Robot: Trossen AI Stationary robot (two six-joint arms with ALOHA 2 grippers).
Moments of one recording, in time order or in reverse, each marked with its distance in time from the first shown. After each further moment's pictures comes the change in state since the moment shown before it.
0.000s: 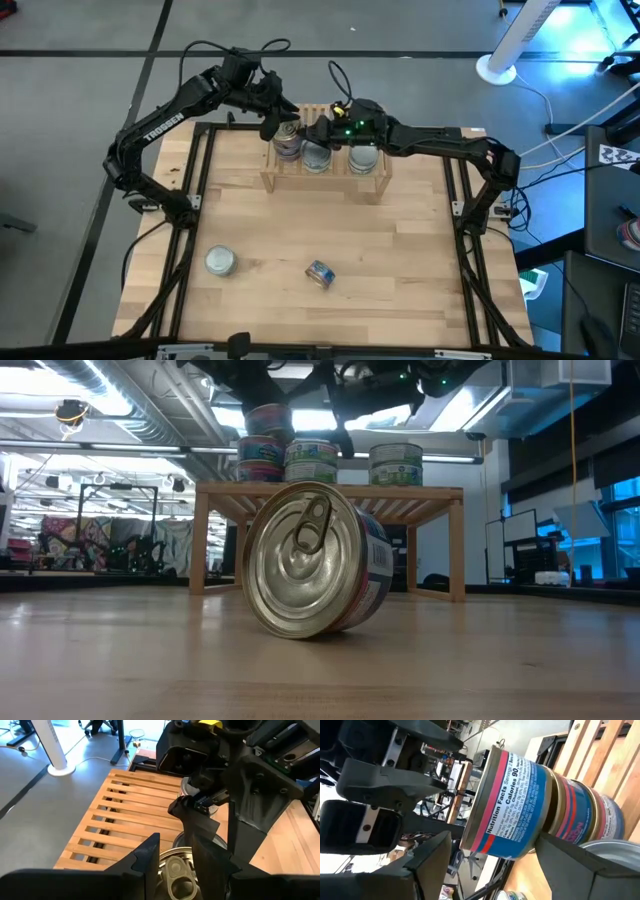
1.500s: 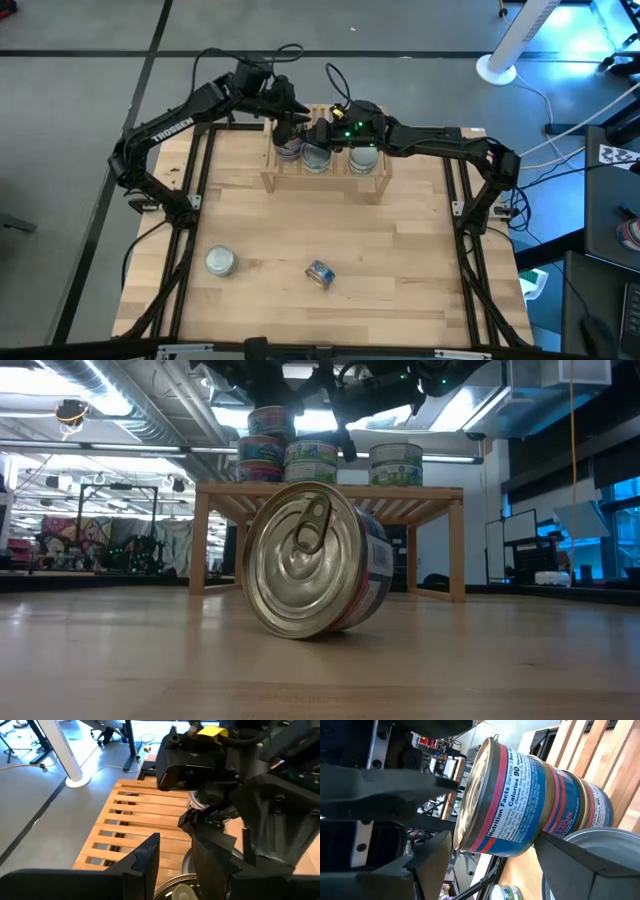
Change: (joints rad) left arm -0.094 0.038 -0.018 0.111 -0.141 0.034; right arm 0.001 0.000 0.000 -0.041 -0.002 -0.002
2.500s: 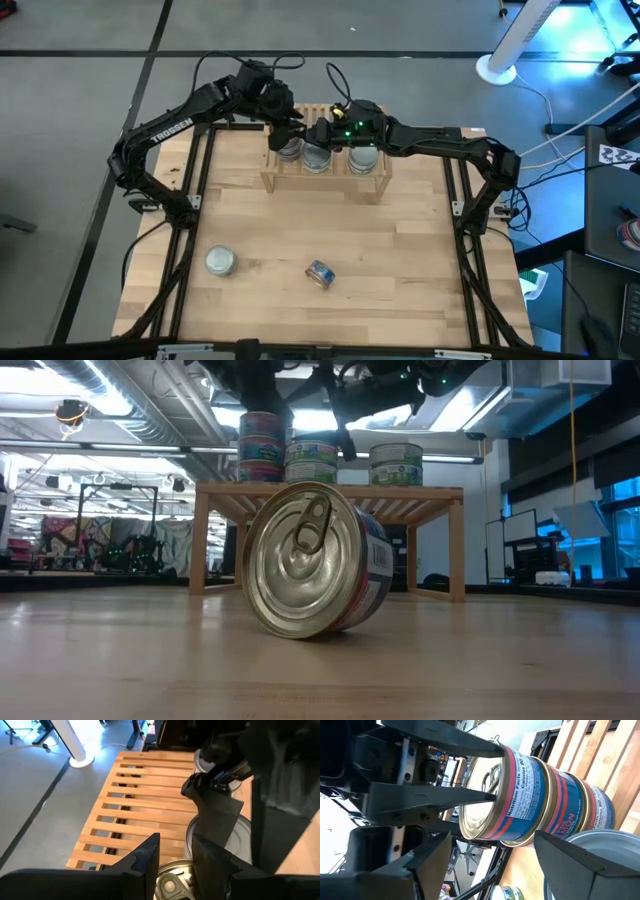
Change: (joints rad) left arm -0.004 -0.007 0.000 -0.125 -0.071 0.066; right arm -0.002 0.000 0.002 0.001 0.000 -0.002
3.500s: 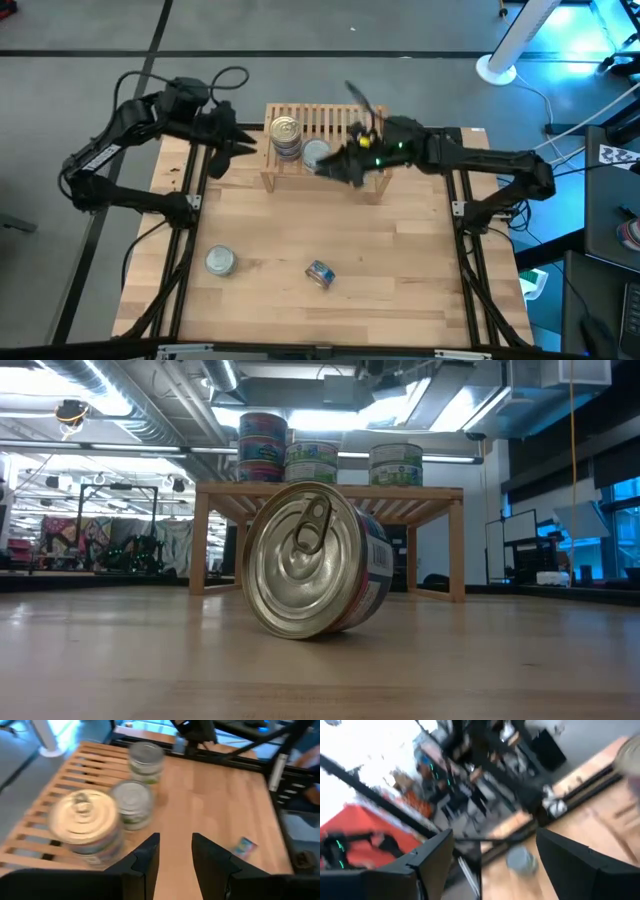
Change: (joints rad) left arm -0.155 -0.396 0.001 -0.366 -0.002 -0.231; right arm 0.243 -0.270 -0.002 -0.166 -0.034 -0.445
